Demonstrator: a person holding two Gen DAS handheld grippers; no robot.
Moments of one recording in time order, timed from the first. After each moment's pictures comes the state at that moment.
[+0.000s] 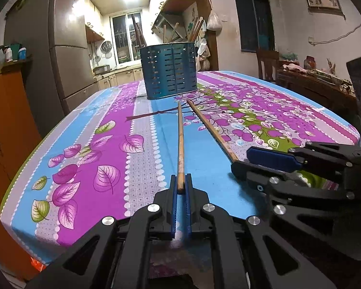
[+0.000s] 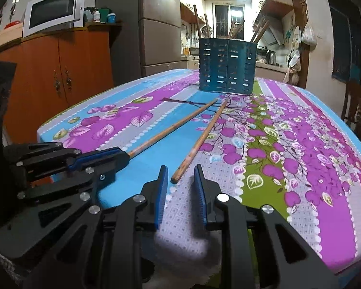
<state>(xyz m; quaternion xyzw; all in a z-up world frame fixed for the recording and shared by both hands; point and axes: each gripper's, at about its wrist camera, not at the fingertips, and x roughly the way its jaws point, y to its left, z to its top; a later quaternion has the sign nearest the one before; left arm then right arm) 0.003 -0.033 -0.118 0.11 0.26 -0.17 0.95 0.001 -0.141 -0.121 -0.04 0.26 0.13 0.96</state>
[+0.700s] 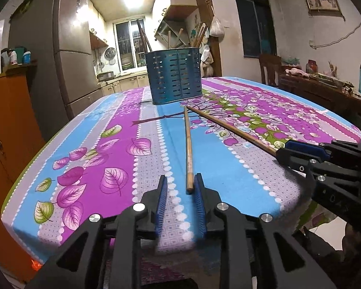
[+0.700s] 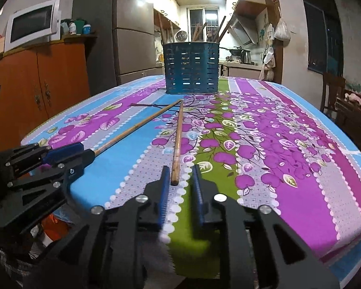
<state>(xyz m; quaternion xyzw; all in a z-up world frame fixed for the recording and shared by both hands) 0.003 -0.027 -0.122 0.11 0.24 -0.16 0.95 -0.013 -0.184 -0.125 0.00 0.25 0.07 0.97</state>
